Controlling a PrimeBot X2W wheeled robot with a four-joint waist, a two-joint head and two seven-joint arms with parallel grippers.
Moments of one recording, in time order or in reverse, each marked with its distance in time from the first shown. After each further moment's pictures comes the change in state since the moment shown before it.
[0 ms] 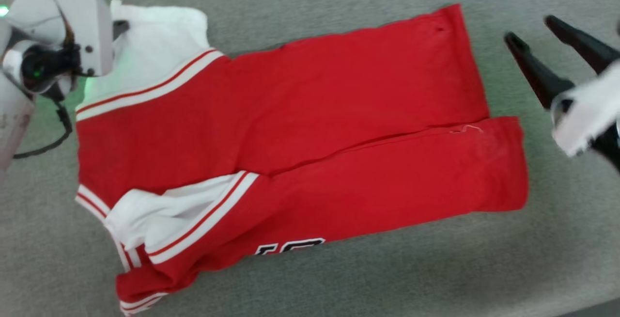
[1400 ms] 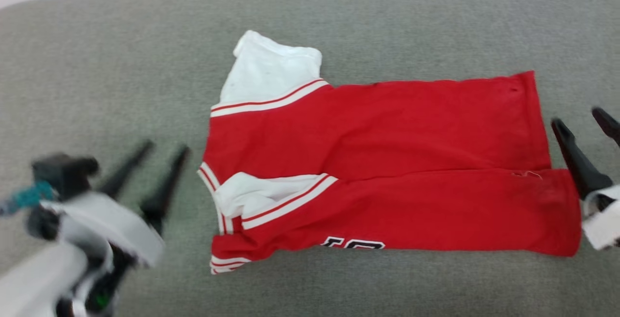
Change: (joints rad) left arm 0.831 0.262 0.185 -0.851 -0.057 0.333 -0.853; right arm 0.408 0.004 -0.216 -0.170 -0.087 0.000 -0.070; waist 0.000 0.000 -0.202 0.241
